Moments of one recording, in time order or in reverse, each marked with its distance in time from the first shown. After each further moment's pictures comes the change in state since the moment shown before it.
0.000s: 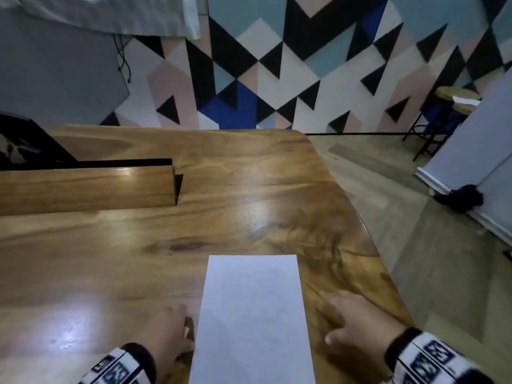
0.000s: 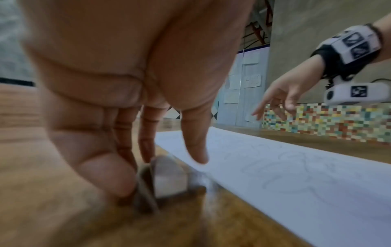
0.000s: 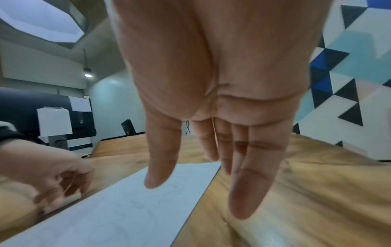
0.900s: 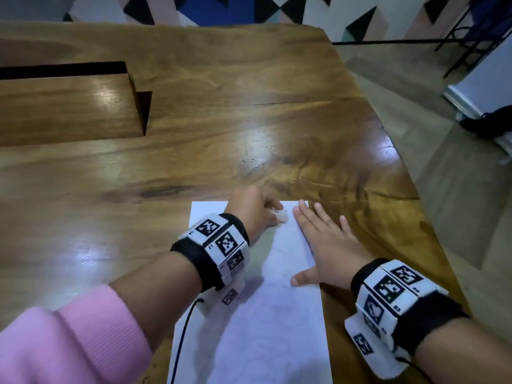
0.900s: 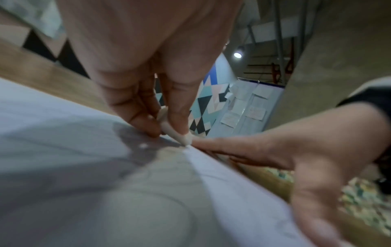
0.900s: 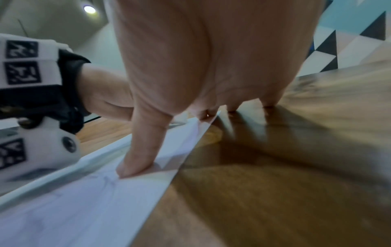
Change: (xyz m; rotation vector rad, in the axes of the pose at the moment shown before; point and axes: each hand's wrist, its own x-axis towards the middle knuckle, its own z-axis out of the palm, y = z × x) left_hand 0.135 0.118 -0.024 -0.572 0.149 0.214; right_hand 0.100 -0.014 0.023 -0.127 -0.018 -0.058
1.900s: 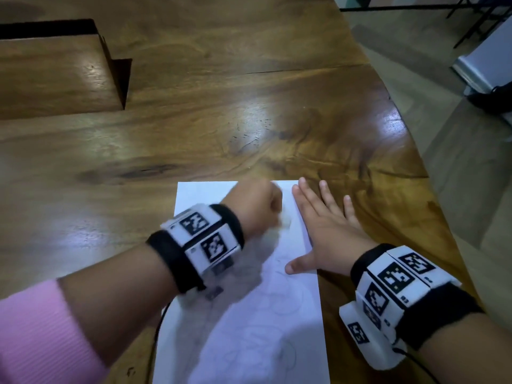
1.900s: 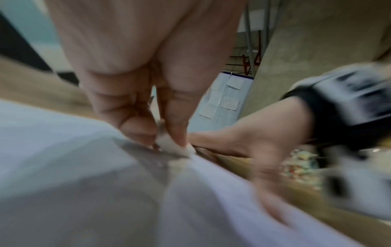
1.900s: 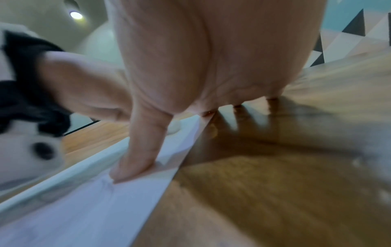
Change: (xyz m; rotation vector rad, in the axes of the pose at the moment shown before) left_hand -0.012 0.011 0.009 0.314 -0.137 0.158; right_hand 0.003 -0.001 0.001 0.030 -0.051 0.046
